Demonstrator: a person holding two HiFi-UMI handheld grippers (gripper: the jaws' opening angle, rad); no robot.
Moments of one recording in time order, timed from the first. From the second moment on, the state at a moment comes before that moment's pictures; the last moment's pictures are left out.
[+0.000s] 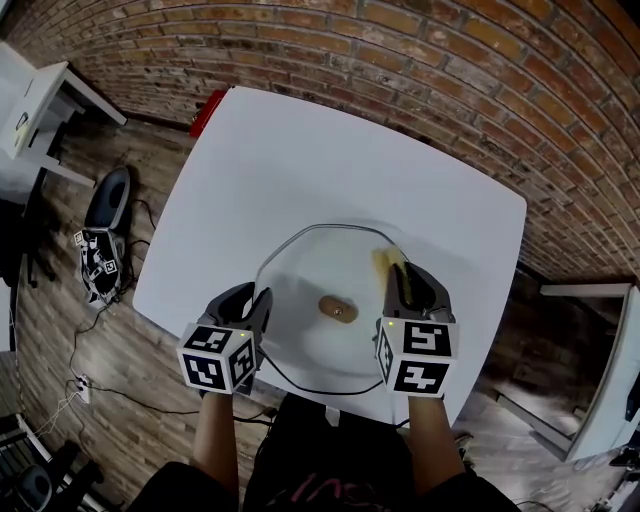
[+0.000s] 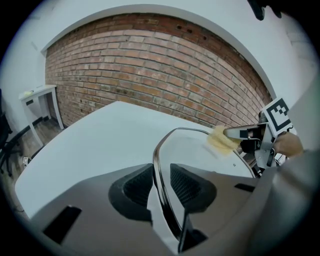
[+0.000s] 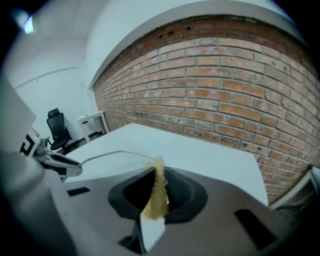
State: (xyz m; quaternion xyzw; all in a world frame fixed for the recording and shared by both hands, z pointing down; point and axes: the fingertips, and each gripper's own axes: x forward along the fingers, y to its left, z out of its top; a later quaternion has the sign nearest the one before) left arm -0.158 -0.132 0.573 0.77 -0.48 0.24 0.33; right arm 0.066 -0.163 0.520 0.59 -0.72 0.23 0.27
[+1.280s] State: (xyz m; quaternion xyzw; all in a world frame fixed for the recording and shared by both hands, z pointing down) left arm -0.158 -0.129 0.573 0.77 -0.49 0.24 0.33; right arm 0.082 -0.132 0.538 0.58 -0.69 0.22 0.36
